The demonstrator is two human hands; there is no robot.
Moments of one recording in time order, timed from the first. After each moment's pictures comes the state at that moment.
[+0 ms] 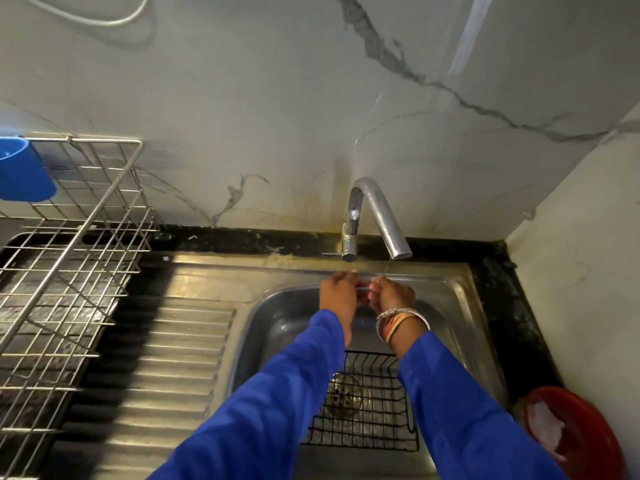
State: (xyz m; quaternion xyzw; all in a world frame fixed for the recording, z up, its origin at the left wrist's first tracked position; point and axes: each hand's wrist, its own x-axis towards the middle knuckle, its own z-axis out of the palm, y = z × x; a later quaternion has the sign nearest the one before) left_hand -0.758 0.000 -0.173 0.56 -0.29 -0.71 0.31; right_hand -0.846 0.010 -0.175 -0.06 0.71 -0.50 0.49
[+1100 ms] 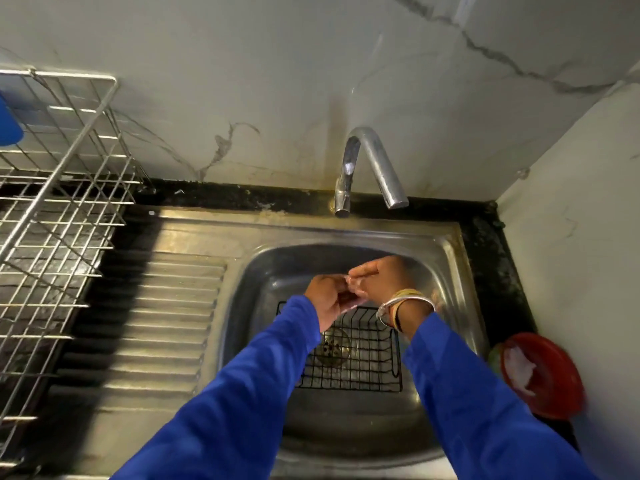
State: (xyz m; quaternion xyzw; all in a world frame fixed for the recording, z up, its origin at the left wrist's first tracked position) left_hand -0.732 0.036 -0.223 0.52 -0.22 -0.80 0.23; right_hand -0.845 0.059 -0.174 -0.42 0.77 -0.23 0.42
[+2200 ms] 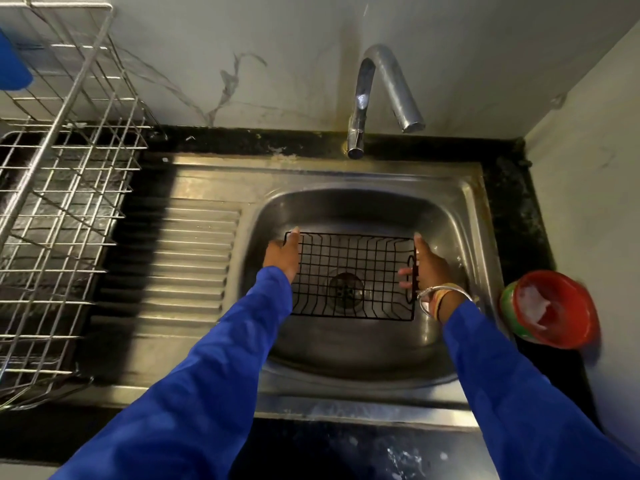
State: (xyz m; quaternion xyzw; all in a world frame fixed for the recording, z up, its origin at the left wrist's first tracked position) left_hand -0.644 0.057 -0.252 0.74 -0.32 -0.55 0.23; right_hand -0.874 0.139 -0.231 -0.11 0.78 -0.35 0.50
